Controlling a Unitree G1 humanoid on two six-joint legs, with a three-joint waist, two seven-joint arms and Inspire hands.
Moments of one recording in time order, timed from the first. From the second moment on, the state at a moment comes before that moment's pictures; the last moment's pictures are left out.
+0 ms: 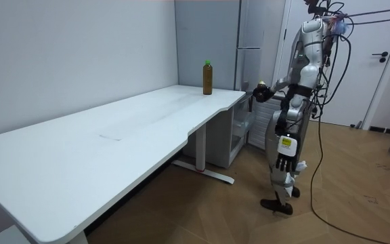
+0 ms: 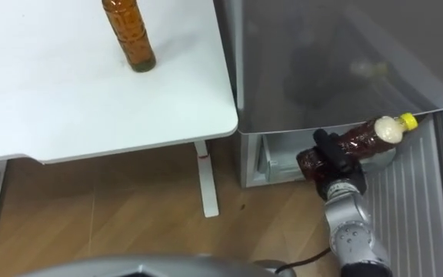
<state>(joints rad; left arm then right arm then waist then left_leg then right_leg) 0.34 0.20 0.00 1.10 0.32 0.20 -0.15 0.17 -0.23 -0.05 0.41 1.22 0.06 -0.28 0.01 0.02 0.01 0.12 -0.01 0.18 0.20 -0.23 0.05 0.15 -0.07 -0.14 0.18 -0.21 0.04</state>
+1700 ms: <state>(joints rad) 0.06 0.22 -0.02 1.20 0.27 0.19 -0.10 -0.34 -0.27 -0.22 1.17 1.59 0.03 0.09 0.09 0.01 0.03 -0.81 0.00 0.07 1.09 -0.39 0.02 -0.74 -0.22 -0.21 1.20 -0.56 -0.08</state>
